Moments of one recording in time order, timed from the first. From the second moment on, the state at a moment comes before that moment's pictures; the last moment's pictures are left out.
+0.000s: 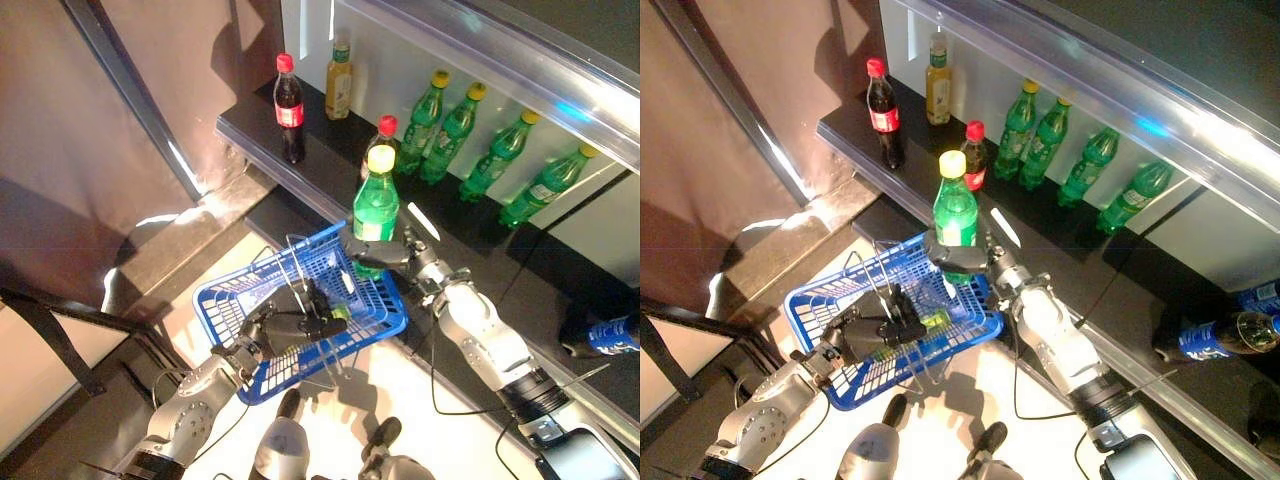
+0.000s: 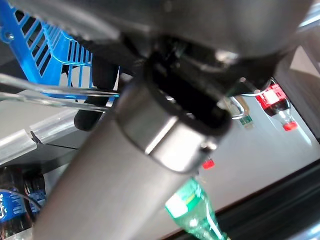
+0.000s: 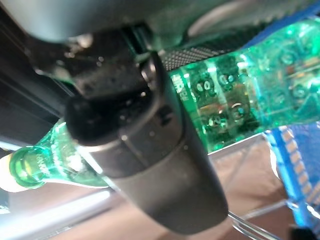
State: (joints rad) left arm 0.00 0.46 -0.23 -0.03 -0.93 0.15 -0.39; right arm -0.42 -0.51 0.46 0.09 0.52 -0.05 -0.01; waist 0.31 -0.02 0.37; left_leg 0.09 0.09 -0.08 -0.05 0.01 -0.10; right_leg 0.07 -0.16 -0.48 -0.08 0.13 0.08
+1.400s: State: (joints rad) left arm 0.00 0.54 -0.22 -0.22 -0.93 0.19 -0.54; right arm -0.44 -0.38 0.58 0.35 0.27 0.01 -0.08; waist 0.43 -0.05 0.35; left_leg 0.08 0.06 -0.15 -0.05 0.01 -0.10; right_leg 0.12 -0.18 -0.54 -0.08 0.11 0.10
